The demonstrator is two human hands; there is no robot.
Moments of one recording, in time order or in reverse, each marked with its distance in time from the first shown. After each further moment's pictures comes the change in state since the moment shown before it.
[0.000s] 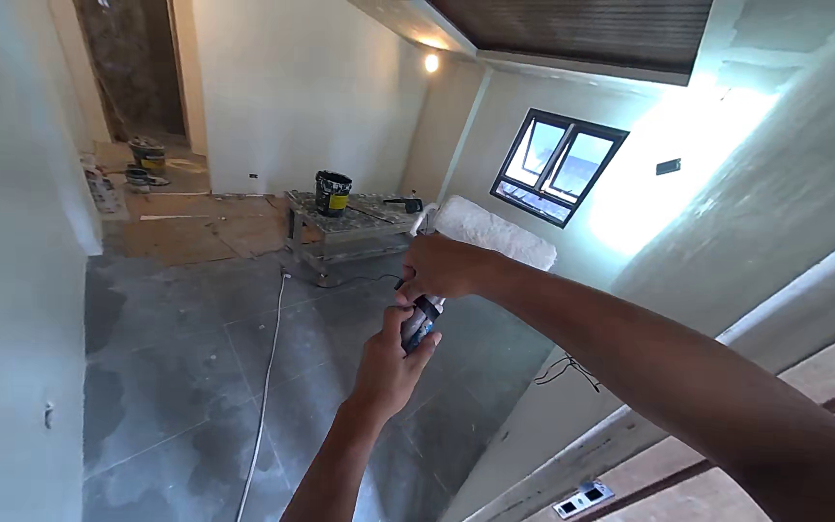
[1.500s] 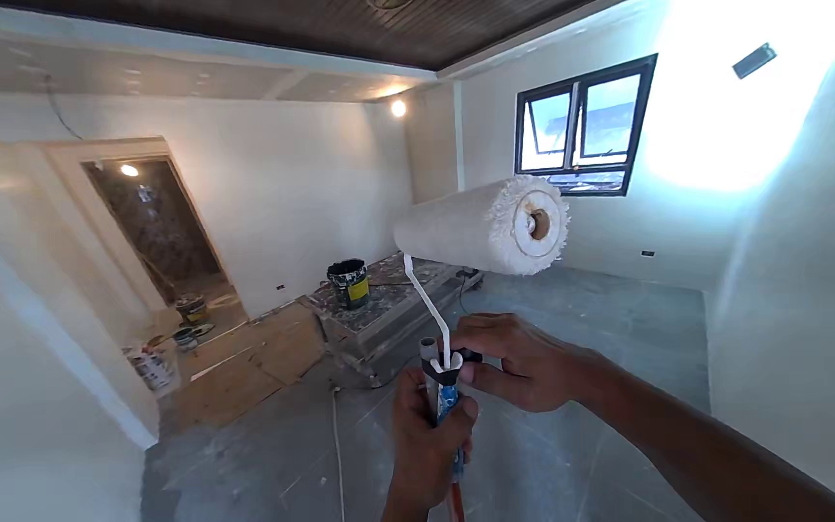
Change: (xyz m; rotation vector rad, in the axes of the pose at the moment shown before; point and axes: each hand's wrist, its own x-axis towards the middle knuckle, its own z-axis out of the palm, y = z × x) left_hand 0.402 -0.114 0.110 -0.834 -0.204 0.028; right_hand 0.267 0.341 -0.012 0.291 0.835 -0.676
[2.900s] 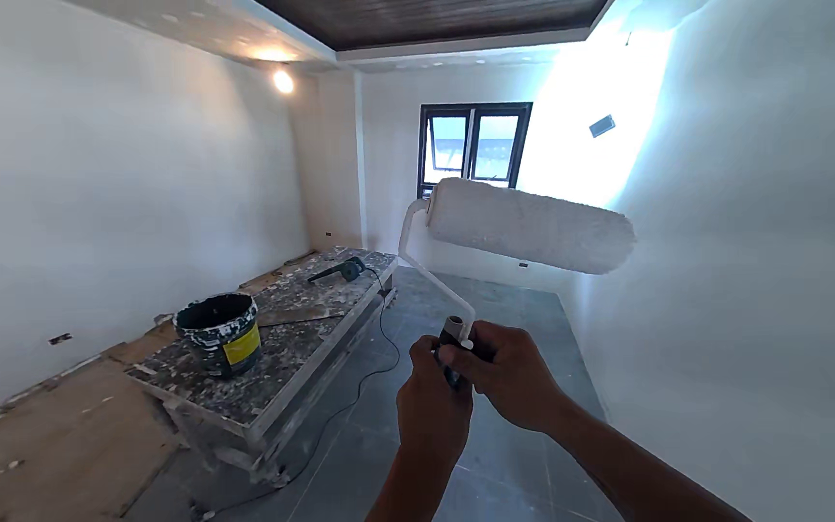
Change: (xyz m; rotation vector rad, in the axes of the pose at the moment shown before) left_hand 0.422 -0.181 -0.190 0.983 -0.032 0.239; right_hand 0.189 0.349 0.120 0.102 0.485 1.119
